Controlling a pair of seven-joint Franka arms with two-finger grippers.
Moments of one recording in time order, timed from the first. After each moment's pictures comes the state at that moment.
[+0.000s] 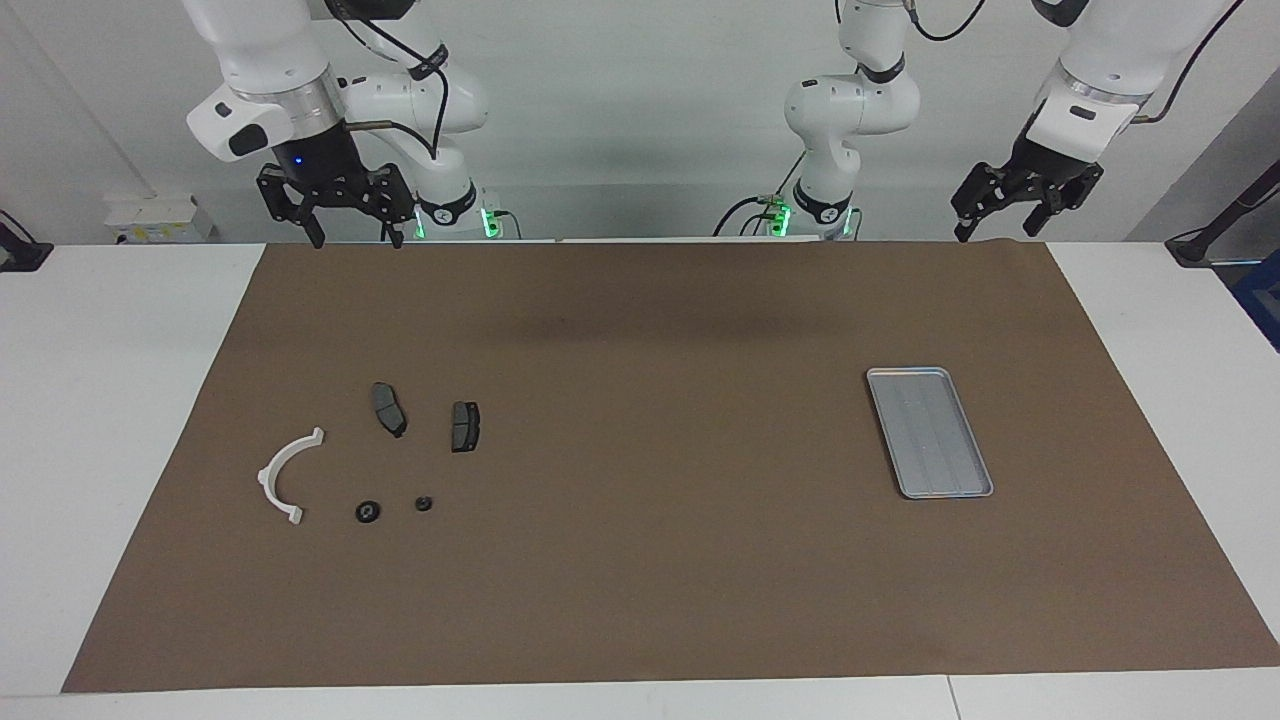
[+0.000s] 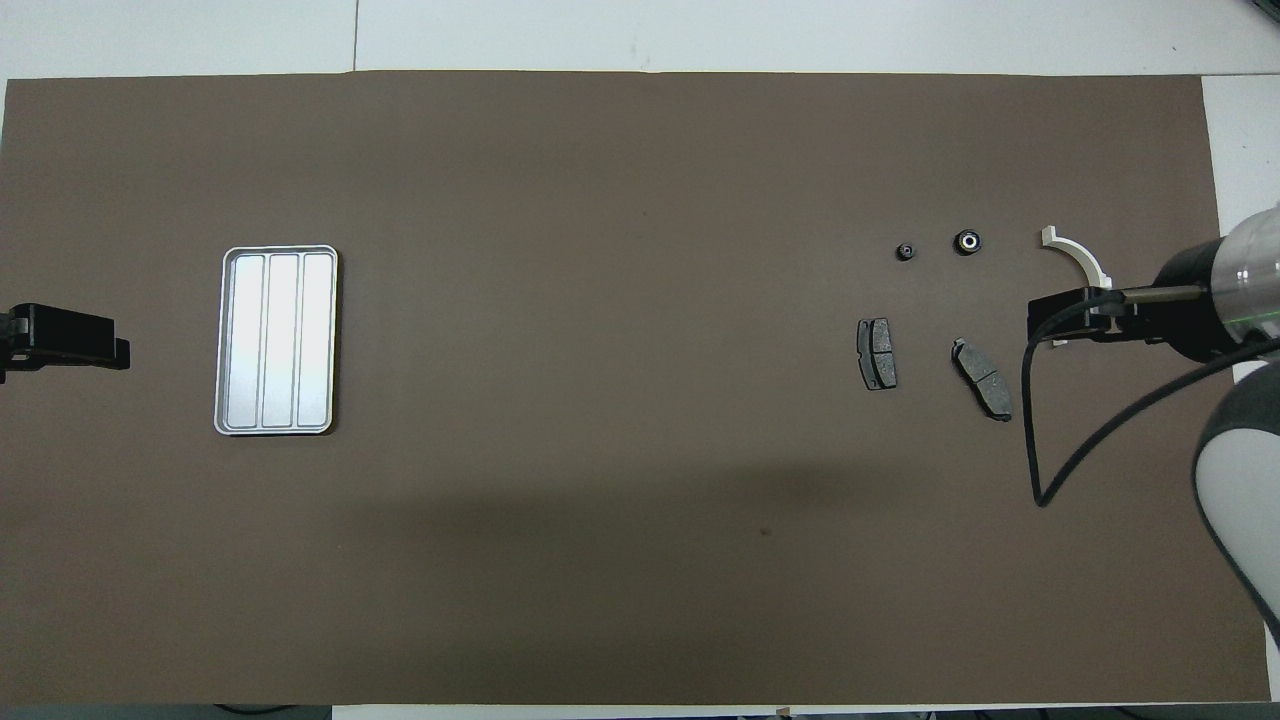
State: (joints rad) left arm -0.02 -0.12 -0.03 -1.64 -0.02 1.51 -0.08; right arm 0.03 -0.09 0.05 -1.74 0.00 1.69 0.13
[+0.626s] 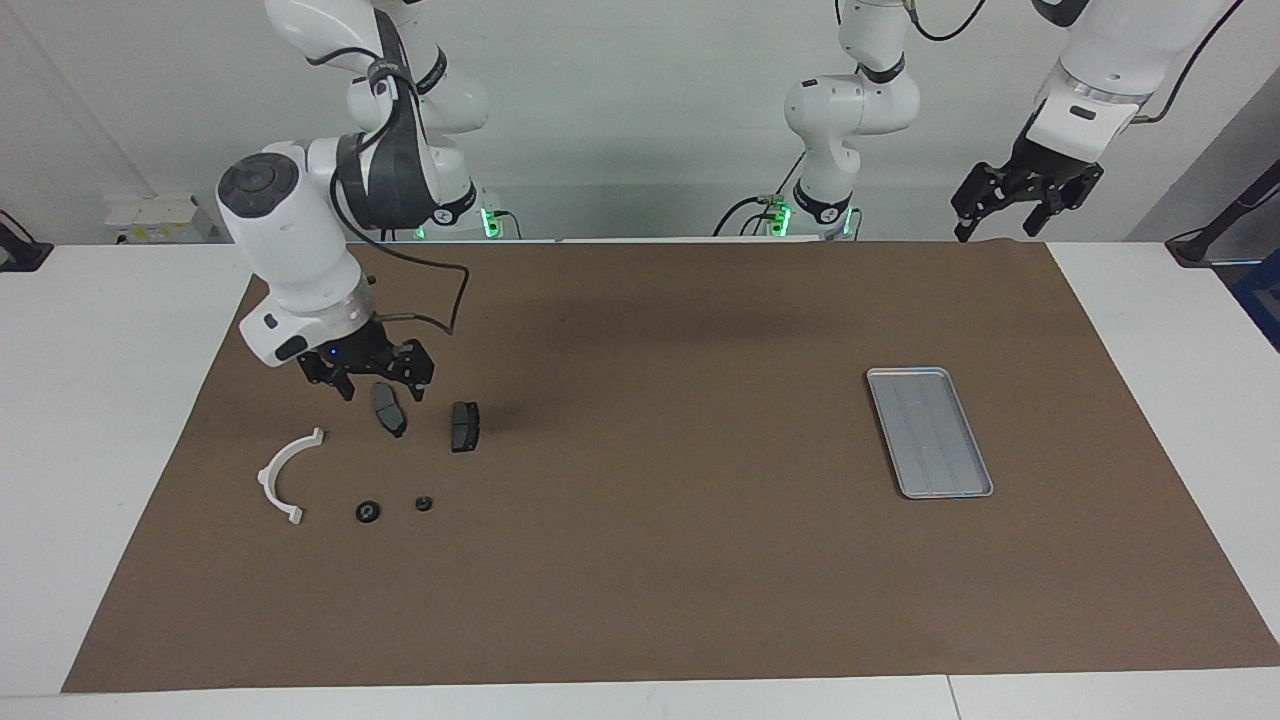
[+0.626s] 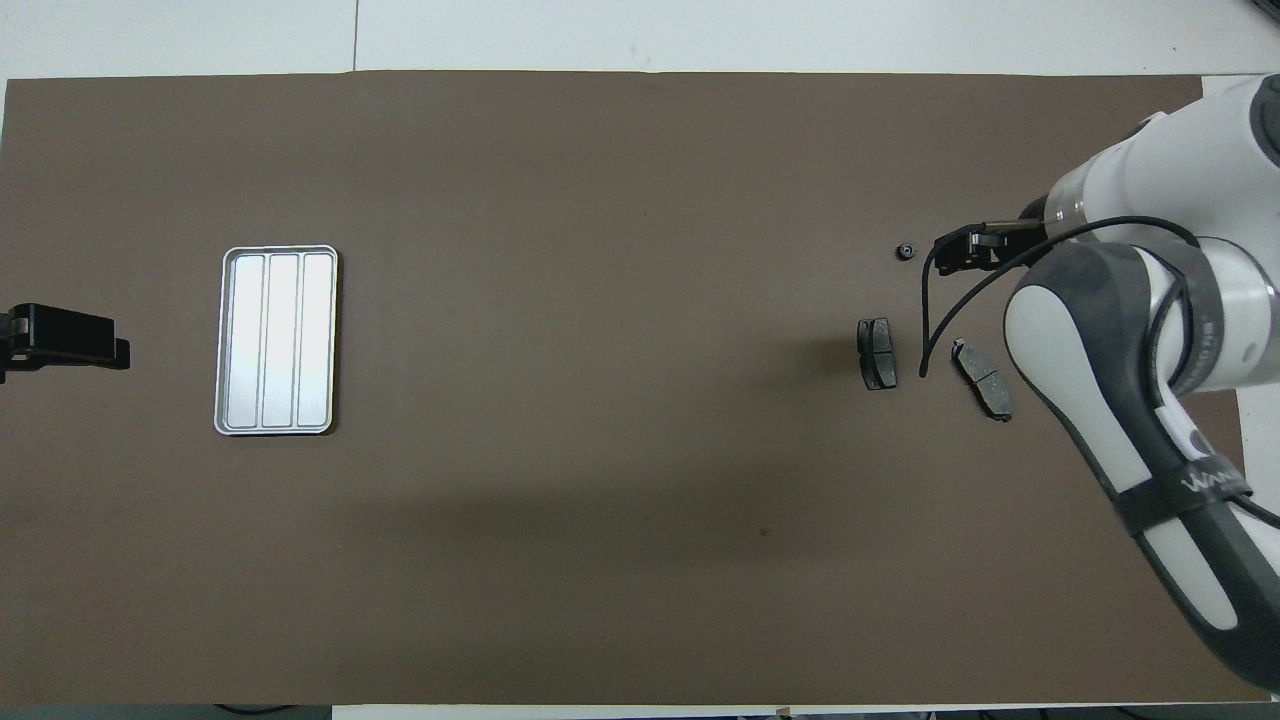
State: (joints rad) left arm -0.02 -0.12 -0.03 -1.64 -0.02 1.51 -0.08; right arm 0.02 0.22 0.05 -1.77 0.00 2.04 0.13
